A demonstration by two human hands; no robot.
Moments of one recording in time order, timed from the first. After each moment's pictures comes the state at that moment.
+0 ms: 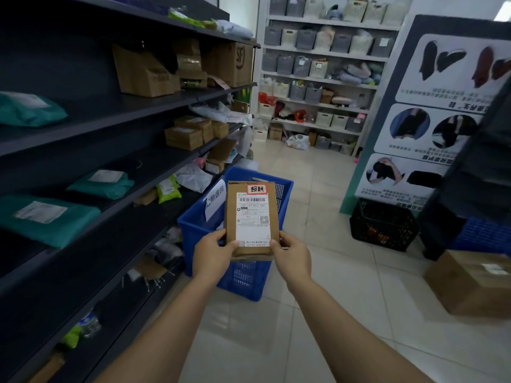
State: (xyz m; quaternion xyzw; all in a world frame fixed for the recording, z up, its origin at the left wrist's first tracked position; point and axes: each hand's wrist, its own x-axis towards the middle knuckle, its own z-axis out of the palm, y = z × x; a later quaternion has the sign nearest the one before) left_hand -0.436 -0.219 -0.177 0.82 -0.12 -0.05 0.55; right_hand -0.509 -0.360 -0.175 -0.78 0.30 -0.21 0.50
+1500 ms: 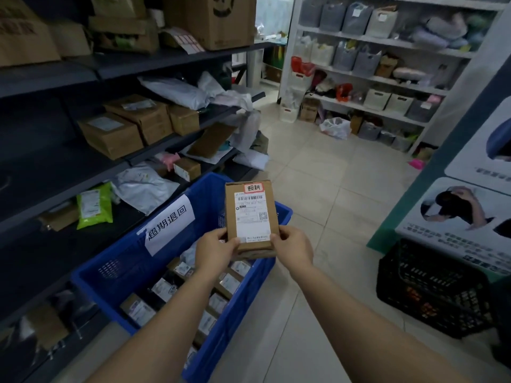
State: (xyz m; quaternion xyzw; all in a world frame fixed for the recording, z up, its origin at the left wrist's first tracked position) left_hand 0.000 -0.745 -0.248 0.81 0.03 -0.10 0.58; right_hand -0.034 -0.906 -0.233 -0.86 0.25 -0.04 0.43
